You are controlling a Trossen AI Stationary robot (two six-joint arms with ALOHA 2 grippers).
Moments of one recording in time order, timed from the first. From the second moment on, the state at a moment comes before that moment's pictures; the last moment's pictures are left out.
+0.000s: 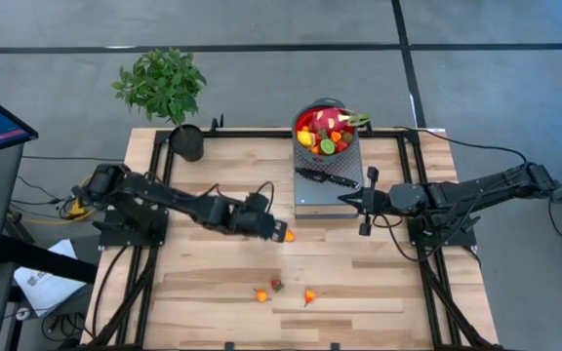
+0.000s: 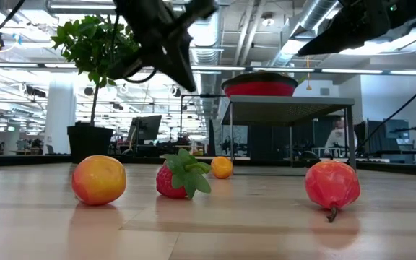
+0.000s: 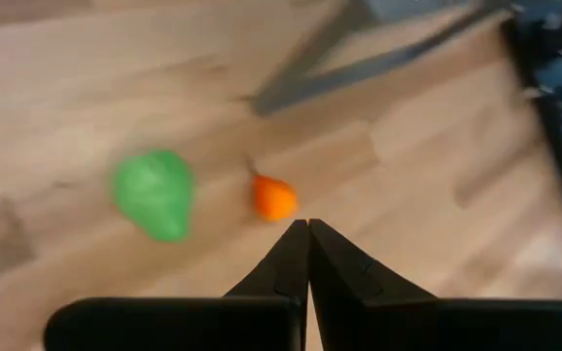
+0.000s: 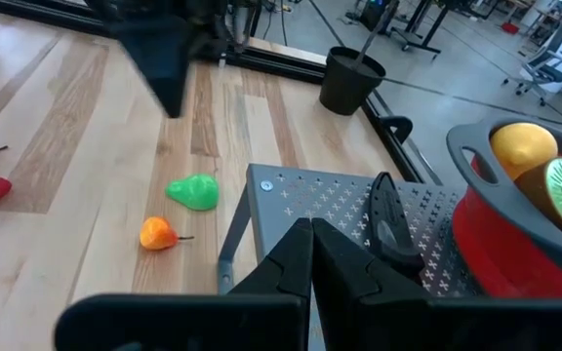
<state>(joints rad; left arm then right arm) -0.21 1.65 1.20 -0.51 -0.39 -1.32 0.18 0.82 0.53 -0.09 0.44 -0.16</state>
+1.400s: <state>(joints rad) -0.11 1.65 1.20 -0.53 -0.32 -1.12 0.18 0.82 0.53 -0.11 0.44 -0.17</state>
